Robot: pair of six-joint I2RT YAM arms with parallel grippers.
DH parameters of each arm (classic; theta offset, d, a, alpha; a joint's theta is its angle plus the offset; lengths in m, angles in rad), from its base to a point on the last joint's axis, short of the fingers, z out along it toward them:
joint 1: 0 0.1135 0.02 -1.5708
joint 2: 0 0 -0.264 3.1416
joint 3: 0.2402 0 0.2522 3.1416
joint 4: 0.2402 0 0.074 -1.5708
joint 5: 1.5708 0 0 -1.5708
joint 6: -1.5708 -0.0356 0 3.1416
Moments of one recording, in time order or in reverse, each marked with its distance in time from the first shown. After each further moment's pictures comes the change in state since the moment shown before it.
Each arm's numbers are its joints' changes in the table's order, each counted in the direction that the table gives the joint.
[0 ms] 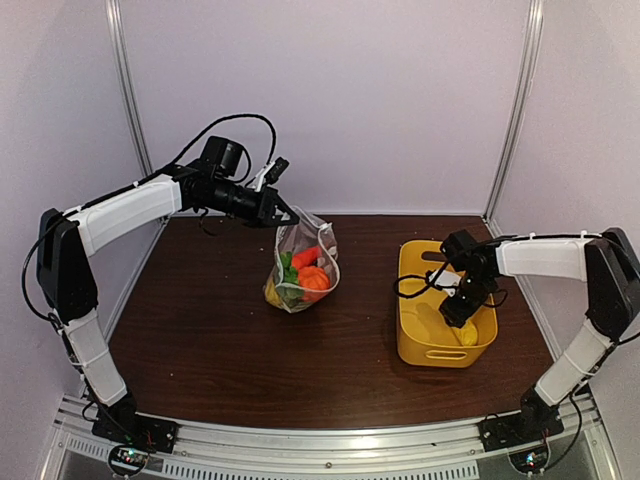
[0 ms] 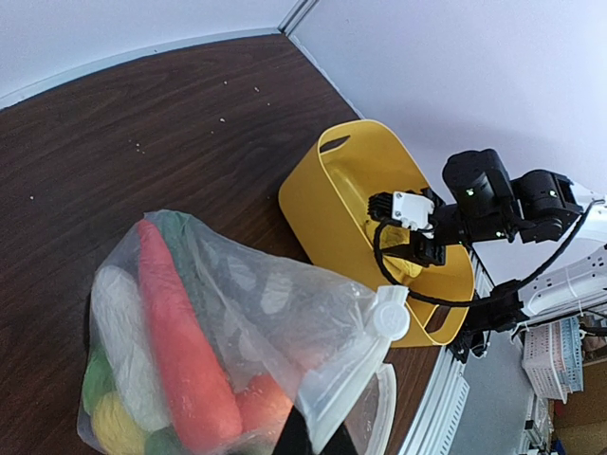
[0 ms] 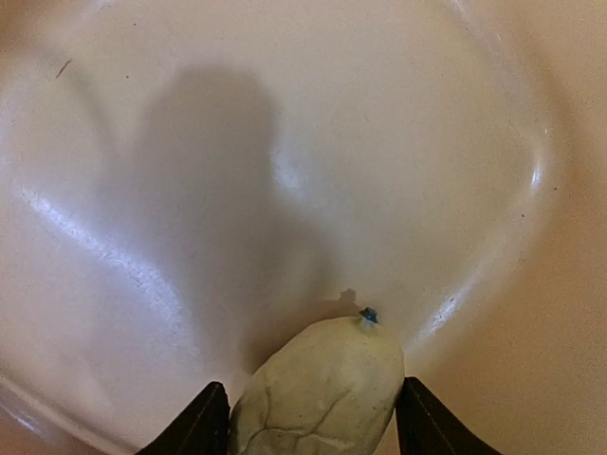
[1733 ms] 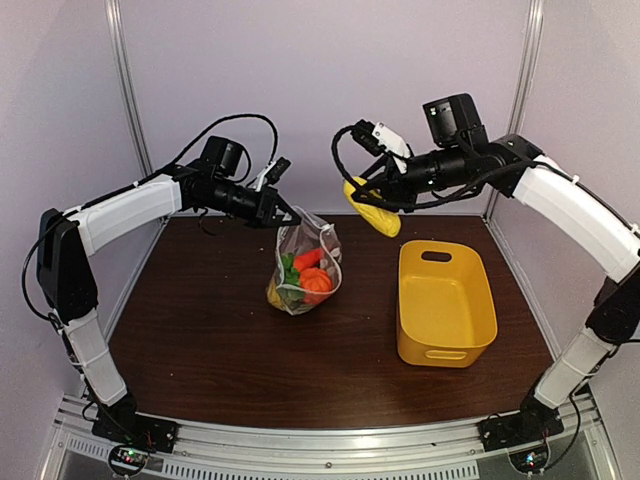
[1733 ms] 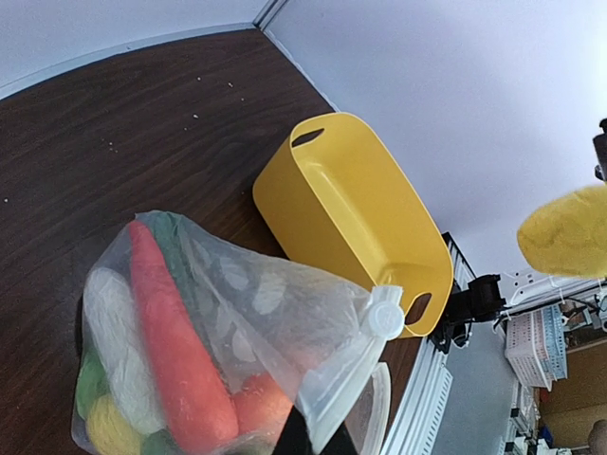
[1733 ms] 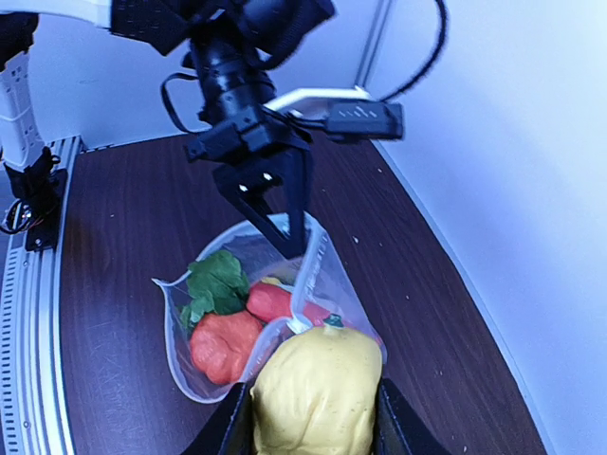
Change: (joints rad) left arm 0.000 0.000 0.000 0.000 0.056 0.000; right arm 0.268 -0.012 0.821 0.002 -0.533 0.126
